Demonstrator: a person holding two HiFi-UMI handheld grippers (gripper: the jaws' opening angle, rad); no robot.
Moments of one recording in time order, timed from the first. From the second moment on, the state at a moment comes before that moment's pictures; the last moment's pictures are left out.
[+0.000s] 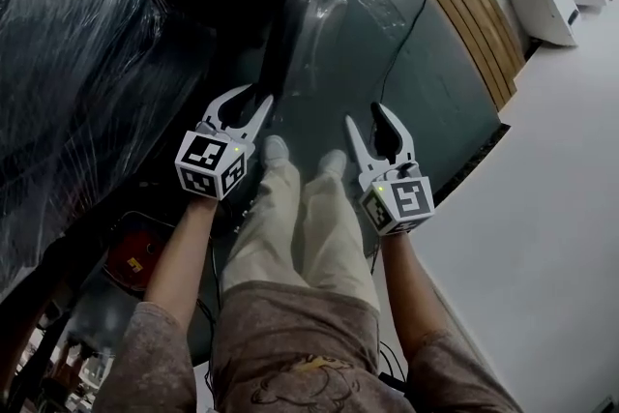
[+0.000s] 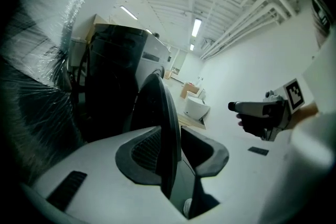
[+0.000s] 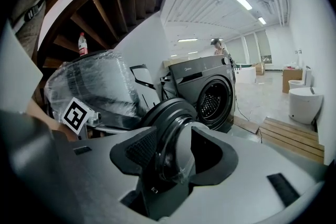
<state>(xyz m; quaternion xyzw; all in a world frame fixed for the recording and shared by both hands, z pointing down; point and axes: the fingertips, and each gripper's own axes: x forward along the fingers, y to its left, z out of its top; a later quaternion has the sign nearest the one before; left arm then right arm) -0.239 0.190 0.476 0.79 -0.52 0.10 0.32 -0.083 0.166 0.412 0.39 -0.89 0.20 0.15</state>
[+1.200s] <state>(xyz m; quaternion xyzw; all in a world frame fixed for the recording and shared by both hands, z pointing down) -0.049 0.110 0.473 0.84 -0.40 0.13 0.34 0.041 0.139 0.432 0.45 -0.84 0.25 0.14</state>
